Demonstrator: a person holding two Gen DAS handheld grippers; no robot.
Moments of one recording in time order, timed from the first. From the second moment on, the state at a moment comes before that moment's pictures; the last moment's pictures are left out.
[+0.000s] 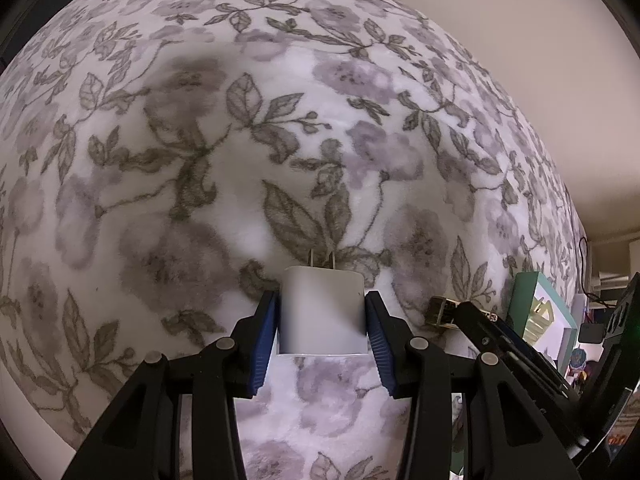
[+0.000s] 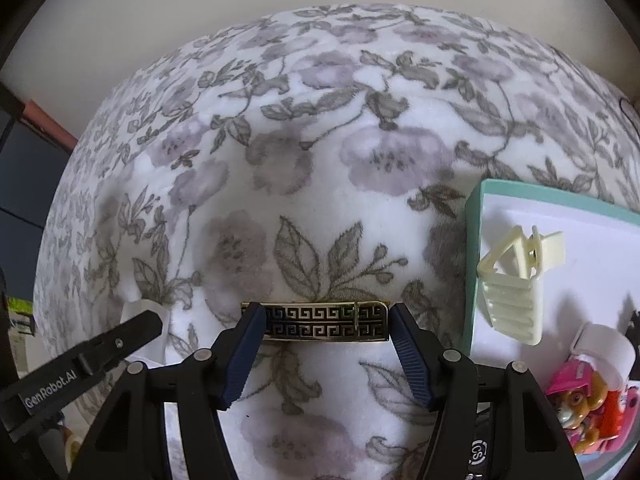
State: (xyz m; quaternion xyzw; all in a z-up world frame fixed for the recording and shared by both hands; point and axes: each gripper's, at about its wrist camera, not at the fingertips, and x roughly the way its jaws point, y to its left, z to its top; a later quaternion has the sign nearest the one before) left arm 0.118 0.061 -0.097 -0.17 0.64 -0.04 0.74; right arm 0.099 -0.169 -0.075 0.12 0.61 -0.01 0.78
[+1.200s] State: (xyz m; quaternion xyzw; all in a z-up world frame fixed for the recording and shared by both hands) left arm 0.116 0.085 -0.092 -0.19 0.63 -0.01 0.75; right arm 0.108 -0.105 -0.098 0.01 0.62 -0.02 0.79
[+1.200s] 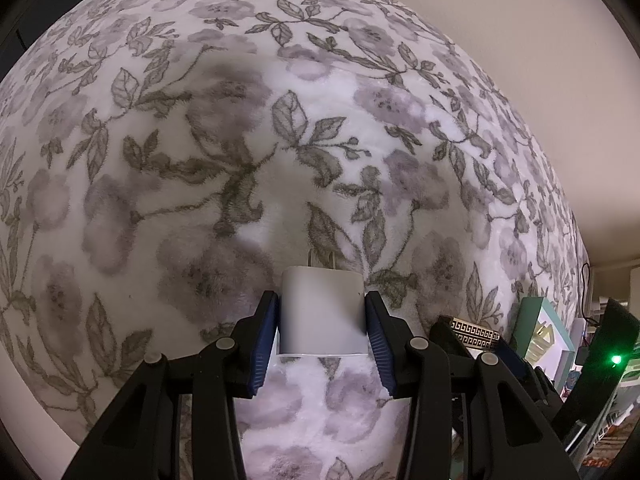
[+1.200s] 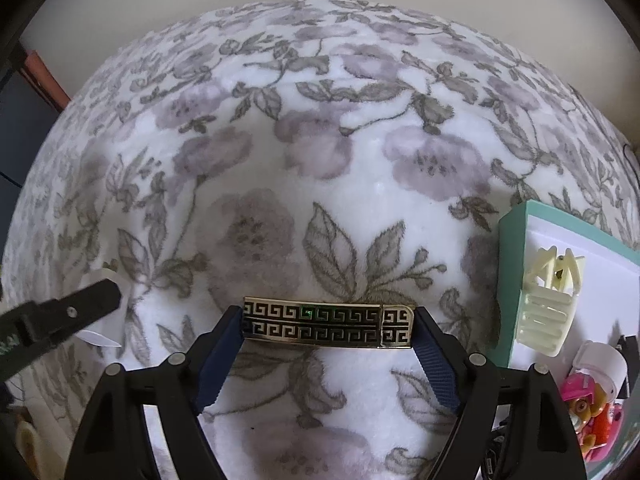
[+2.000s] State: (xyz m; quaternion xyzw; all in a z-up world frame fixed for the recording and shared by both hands) left arm 0.105 -0.008 -0.021 -0.15 0.57 -0.11 0.80; right arm 0.057 -0.224 -0.017 0.14 0.58 -0.11 0.79
